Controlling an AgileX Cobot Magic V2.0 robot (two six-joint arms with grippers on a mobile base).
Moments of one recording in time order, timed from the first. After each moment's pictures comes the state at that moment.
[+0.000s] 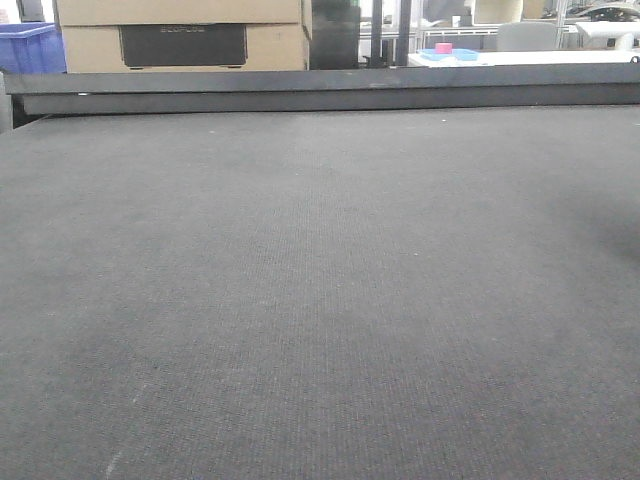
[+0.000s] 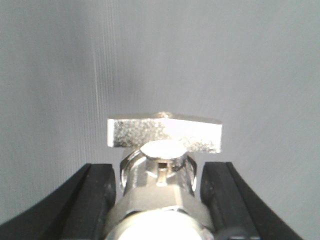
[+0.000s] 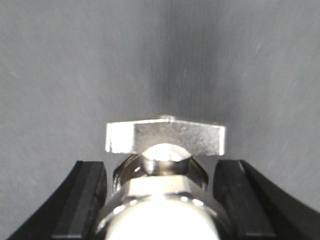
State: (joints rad) left arm 0.10 1.38 -1.22 -0.11 0.95 0.15; right arm -0.09 1.27 -1.16 0.17 1.06 -0.07
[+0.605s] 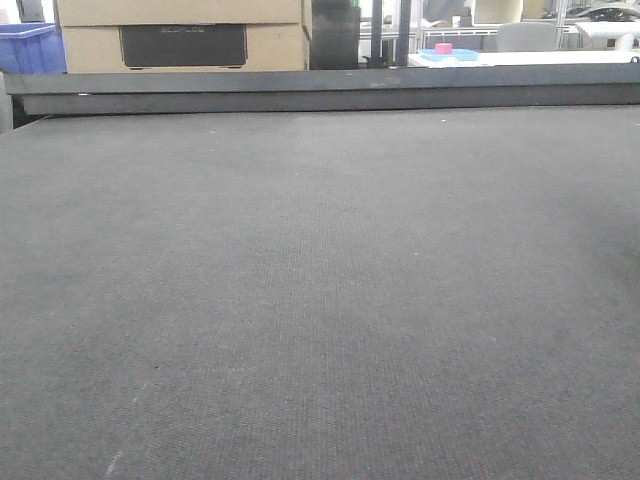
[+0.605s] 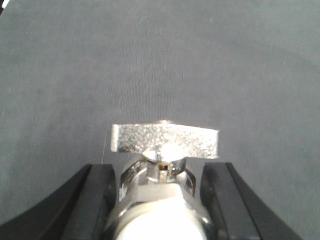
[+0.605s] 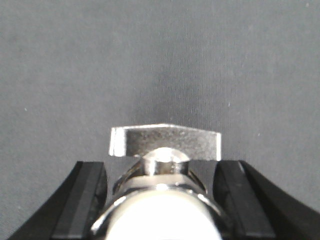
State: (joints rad) left arm 0.10 0.86 -0.75 -0.18 0.56 0.15; right arm -0.09 1.02 -0.92 0.15 0.81 -0.13
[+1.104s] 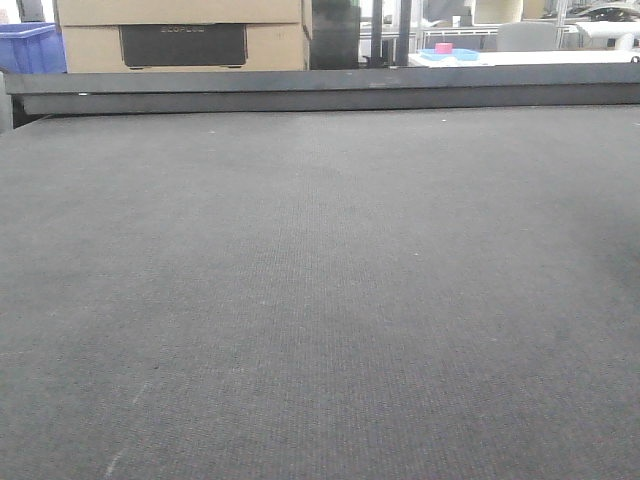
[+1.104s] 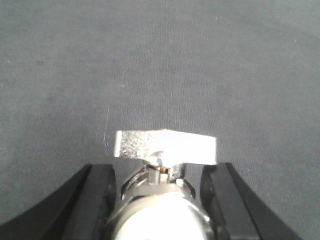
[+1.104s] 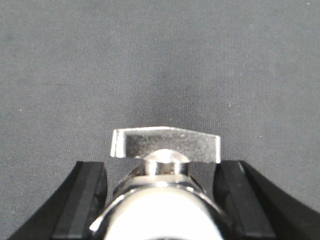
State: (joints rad) left arm 0.10 0.82 -0.65 -0.19 0.51 0.15; right arm -0.09 1.02 -0.89 0.15 0.77 -0.14
